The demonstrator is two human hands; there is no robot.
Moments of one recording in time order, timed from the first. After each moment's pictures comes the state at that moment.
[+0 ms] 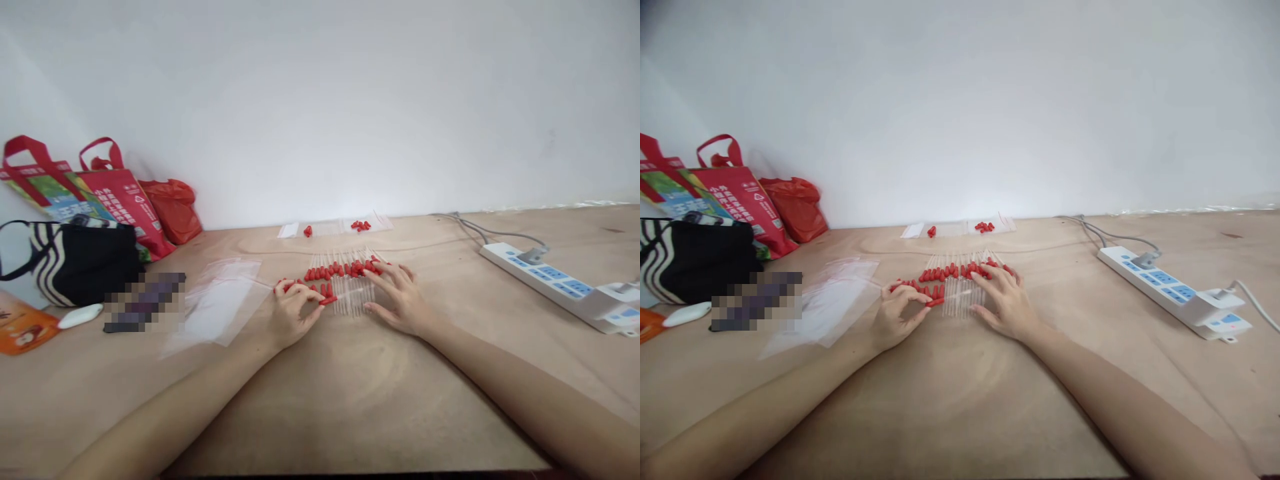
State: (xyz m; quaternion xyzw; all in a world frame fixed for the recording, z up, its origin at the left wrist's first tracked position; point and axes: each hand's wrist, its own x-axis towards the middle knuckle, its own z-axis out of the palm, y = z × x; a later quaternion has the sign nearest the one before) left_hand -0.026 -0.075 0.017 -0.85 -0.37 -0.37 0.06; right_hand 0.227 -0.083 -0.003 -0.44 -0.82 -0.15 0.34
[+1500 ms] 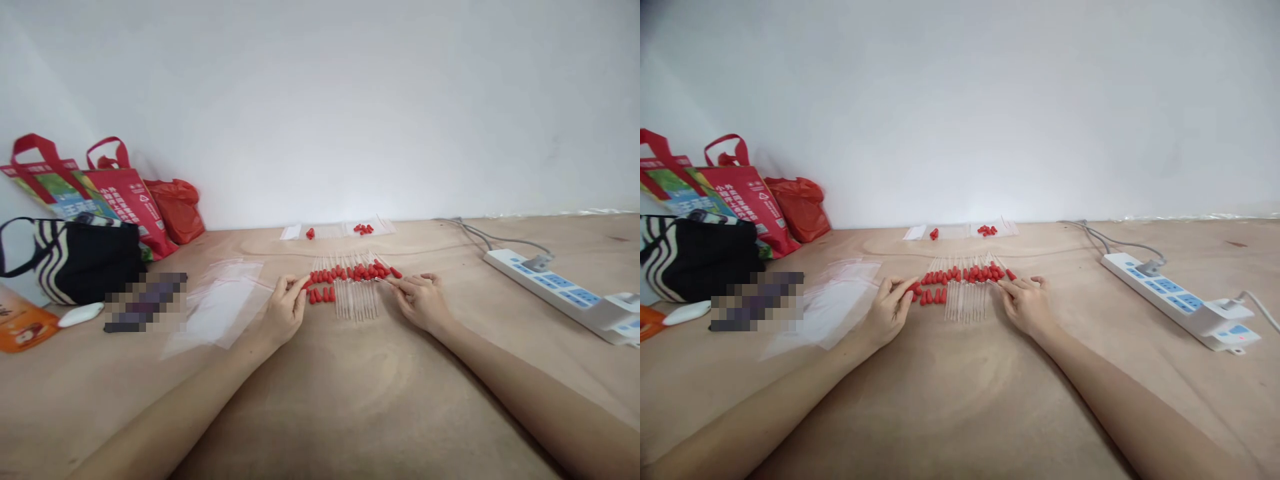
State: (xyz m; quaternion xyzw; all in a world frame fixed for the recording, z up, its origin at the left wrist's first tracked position) left_hand -0.041 -0.063 0.014 -0.82 -0.41 -0.40 0.07; right_hand 0.245 -0.076 -0.005 -0.54 -0.75 -0.13 0.36
